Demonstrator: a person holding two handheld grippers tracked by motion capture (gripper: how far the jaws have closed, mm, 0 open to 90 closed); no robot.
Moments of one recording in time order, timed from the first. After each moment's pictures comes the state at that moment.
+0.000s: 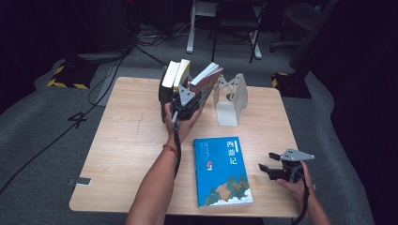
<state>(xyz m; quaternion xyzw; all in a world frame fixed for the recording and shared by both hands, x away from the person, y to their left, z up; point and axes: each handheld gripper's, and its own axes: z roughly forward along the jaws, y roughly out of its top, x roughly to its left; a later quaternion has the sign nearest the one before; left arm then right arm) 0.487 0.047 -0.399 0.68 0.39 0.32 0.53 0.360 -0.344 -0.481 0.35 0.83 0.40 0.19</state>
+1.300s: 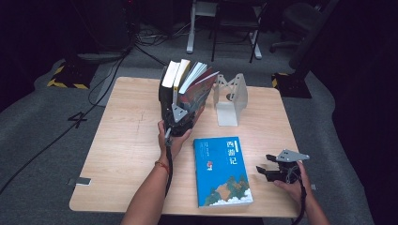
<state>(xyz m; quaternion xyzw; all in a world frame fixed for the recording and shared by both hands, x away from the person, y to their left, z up) 0.466 0.067 -0.463 0.70 0.43 0.29 0.49 0.360 -0.336 -0.487 0.34 0.84 0.38 0.18</state>
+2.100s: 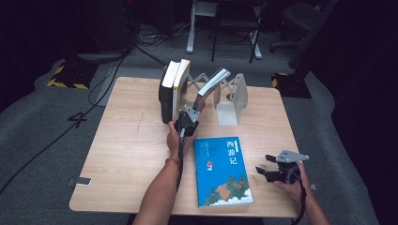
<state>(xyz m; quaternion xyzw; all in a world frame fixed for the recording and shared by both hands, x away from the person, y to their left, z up) 0.489 0.026 -0.479 0.72 0.46 0.34 0.41 0.359 -0.335 -0.487 0.33 0.84 0.38 0.18</state>
